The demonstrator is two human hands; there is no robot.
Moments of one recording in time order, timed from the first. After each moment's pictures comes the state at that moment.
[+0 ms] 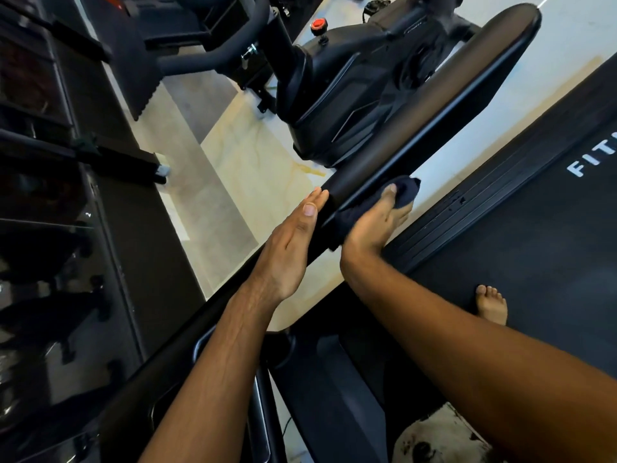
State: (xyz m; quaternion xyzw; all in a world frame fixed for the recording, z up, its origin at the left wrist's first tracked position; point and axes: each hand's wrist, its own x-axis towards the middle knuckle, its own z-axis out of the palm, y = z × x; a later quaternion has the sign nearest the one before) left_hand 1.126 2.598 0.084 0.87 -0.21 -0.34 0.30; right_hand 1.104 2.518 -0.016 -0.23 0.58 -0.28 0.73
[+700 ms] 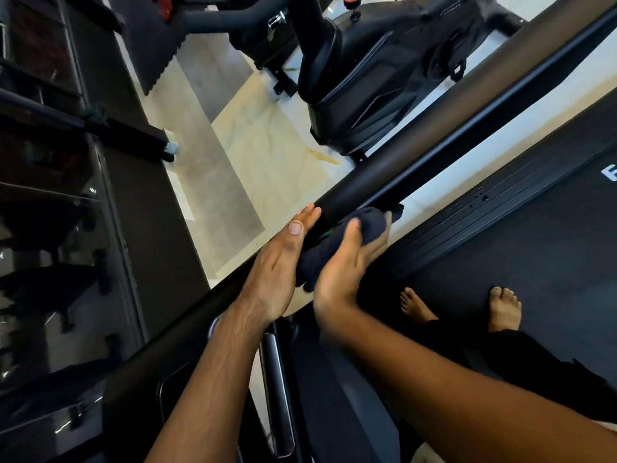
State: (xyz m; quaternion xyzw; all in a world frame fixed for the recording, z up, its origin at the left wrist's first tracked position) left_hand 1.126 2.678 0.093 0.88 -0.17 -0.32 0.30; right_hand 1.100 2.626 0.008 -0.24 0.56 -0.28 0.74
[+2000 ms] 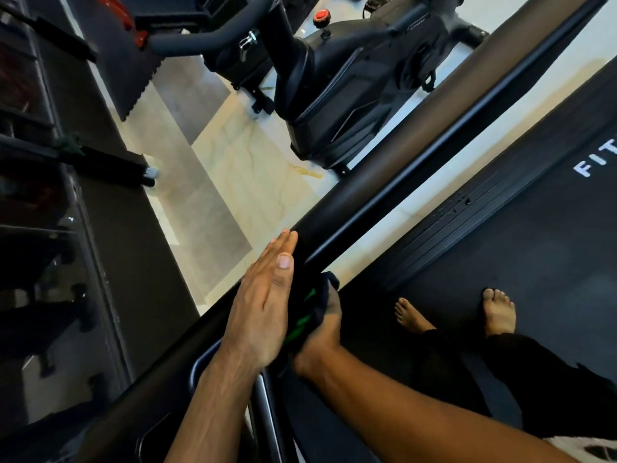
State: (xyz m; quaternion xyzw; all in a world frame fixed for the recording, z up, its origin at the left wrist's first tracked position) left_hand 1.115 2.690 0.084 0.91 -0.17 -0.26 0.26; right_hand 1.079 2.671 -0.009 0.18 0.47 0.03 0.86
